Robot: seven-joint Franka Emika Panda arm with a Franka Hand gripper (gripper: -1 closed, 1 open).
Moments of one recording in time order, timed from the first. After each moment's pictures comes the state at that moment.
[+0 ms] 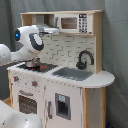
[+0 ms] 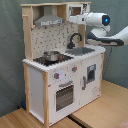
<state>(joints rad) -1.02 -0.89 1.09 -2.07 0.08 3.12 -1.67</state>
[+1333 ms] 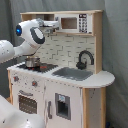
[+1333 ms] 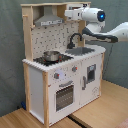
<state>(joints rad) -1.17 -0.85 1.16 -1.89 0.08 3.13 -1.67</state>
